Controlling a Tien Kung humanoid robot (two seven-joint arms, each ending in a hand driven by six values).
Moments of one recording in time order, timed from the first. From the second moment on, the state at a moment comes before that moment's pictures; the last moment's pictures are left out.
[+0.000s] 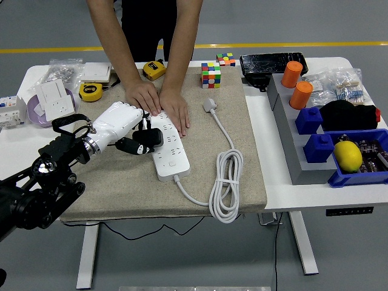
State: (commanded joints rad) left arm -0.59 0.28 -0.77 -0.92 2.18 0.28 -0.17; right arm 0.01 -0.13 1.60 0.18 -1.13 -0.08 0.01
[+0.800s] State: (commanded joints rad) left arm -0.61 0.27 -0.77 -0.86 2.20 0.28 -0.17; right arm 0.01 -0.12 1.59 0.18 -1.13 -0.08 0.01
